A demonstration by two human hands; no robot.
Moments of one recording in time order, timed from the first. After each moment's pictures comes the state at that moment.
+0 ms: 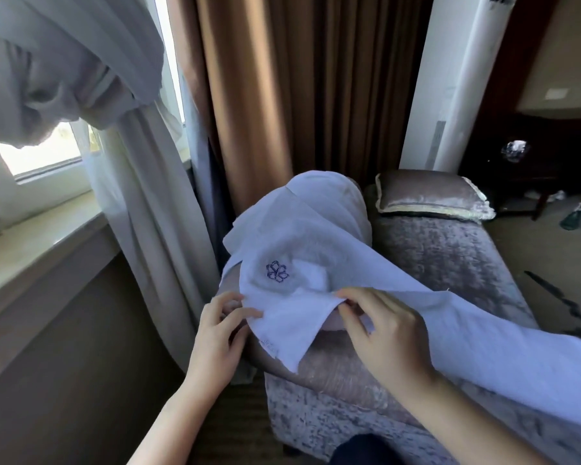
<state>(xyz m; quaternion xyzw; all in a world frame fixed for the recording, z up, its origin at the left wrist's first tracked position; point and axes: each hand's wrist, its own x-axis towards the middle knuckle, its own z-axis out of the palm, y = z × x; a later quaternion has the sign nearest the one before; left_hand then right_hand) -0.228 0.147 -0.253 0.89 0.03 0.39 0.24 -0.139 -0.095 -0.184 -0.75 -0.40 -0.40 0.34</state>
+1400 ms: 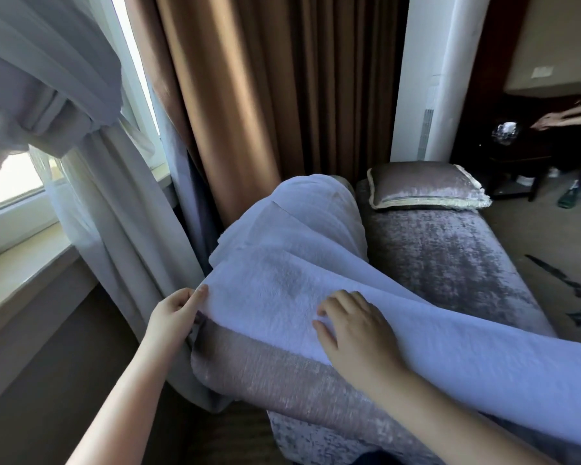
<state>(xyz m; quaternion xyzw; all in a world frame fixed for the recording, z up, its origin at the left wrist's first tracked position) -0.184 0.199 -0.178 0.79 0.30 0.22 0.49 -0.098 -0.063 -0.203 -0.85 -0.38 -0.26 0.24</state>
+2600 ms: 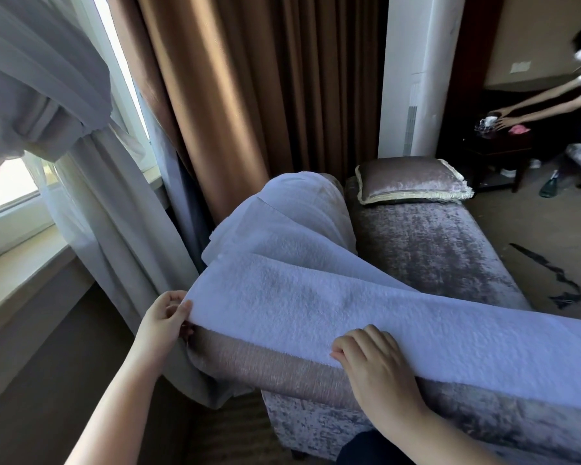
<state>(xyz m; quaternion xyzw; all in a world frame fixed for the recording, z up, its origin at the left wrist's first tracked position) -0.208 0.201 -0.195 0.75 0.29 0.22 0.55 -0.138 -0.116 -0.252 -0.83 -0.37 -0.37 0.20</state>
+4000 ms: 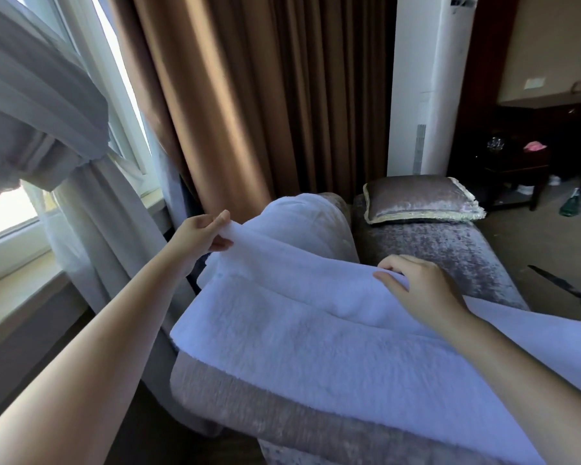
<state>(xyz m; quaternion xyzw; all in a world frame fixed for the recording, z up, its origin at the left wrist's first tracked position) -0.068 0.184 -0.067 0.80 0.18 0.20 0.53 0.016 -0.171 -0.157 -0.84 -0.35 -0.22 0.34</state>
